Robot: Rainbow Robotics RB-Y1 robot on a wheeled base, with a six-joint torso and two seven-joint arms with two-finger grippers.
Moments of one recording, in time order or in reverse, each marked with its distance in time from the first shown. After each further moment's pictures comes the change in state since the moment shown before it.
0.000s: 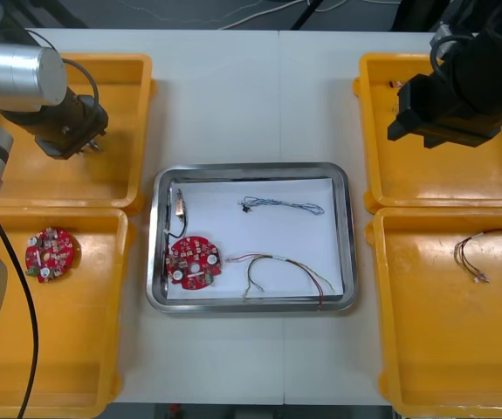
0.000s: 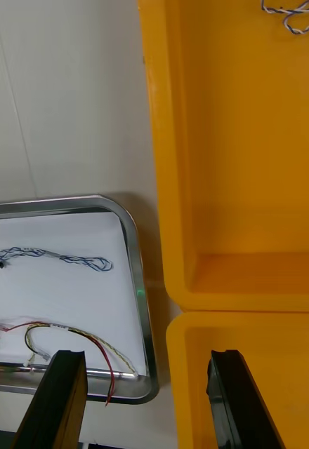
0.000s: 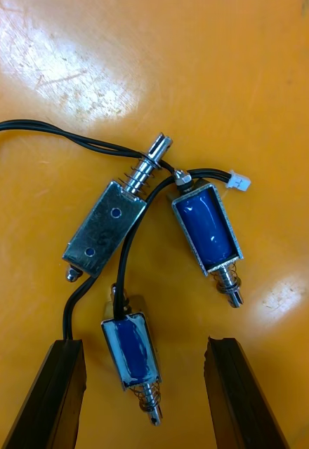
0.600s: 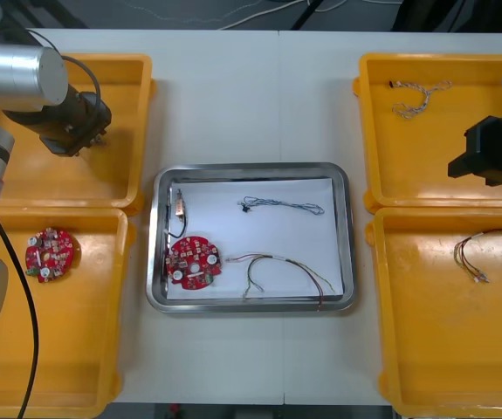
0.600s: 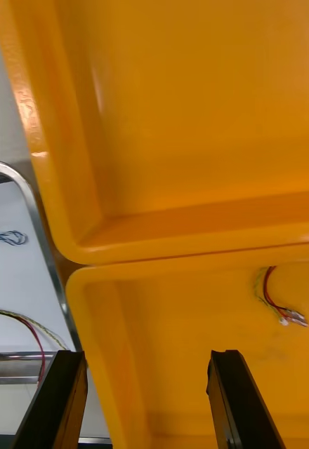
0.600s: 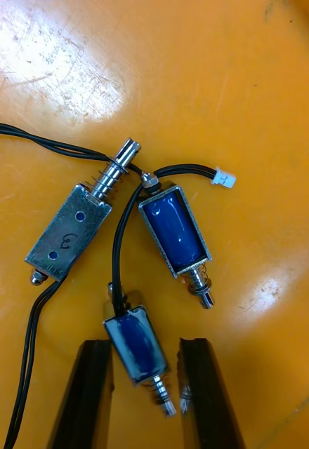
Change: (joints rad) right arm 0.277 -0.118 -0.179 -0.176 -0.042 0.000 0.032; left arm 0.000 -0.002 0.000 0.002 0.020 -0.036 0.000
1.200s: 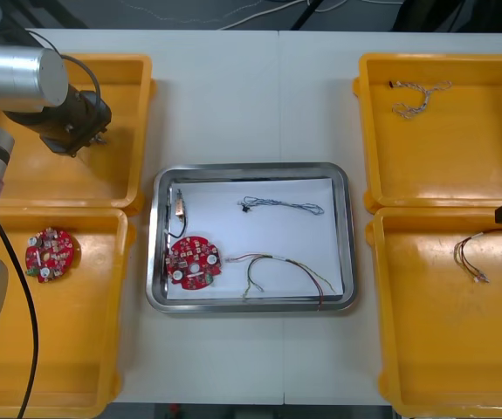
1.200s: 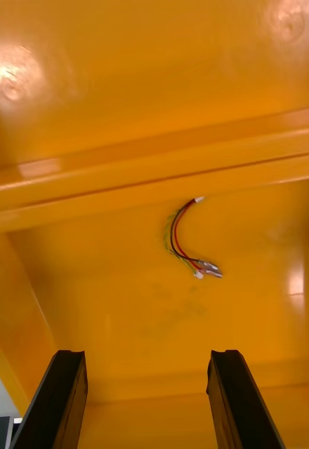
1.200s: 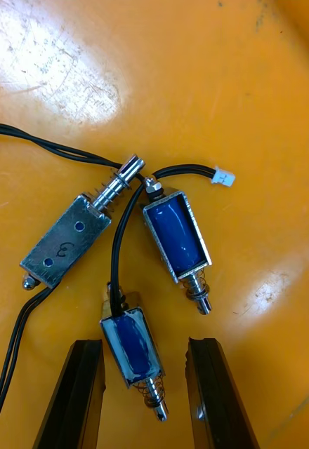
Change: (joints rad) right arm 0.211 -0.077 -0.092 -0.030 -0.008 0.000 0.106; left arm 0.002 0.000 0.000 0.000 -0.003 -0.020 0.000
